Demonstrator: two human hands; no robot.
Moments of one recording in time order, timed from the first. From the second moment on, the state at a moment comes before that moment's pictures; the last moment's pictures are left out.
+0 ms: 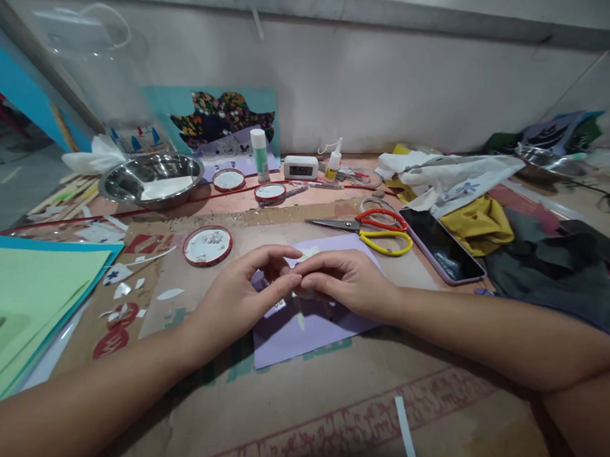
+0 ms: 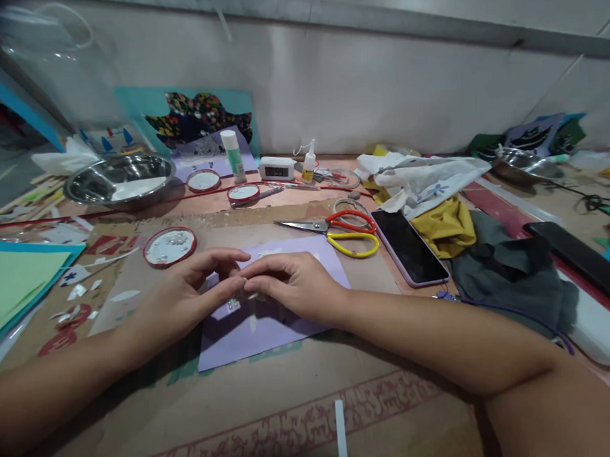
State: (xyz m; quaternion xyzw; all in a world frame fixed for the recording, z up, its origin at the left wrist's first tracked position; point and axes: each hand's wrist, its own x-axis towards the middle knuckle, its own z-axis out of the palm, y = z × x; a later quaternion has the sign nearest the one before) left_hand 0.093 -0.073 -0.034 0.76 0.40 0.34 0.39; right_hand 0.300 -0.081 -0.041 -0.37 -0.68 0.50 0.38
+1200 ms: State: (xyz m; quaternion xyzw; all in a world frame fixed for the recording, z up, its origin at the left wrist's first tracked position) left_hand 0.099 -0.080 -0.023 0.79 0.40 0.32 0.33; right_hand 0.298 -0.087 -0.042 -0.37 -0.69 0.51 0.36
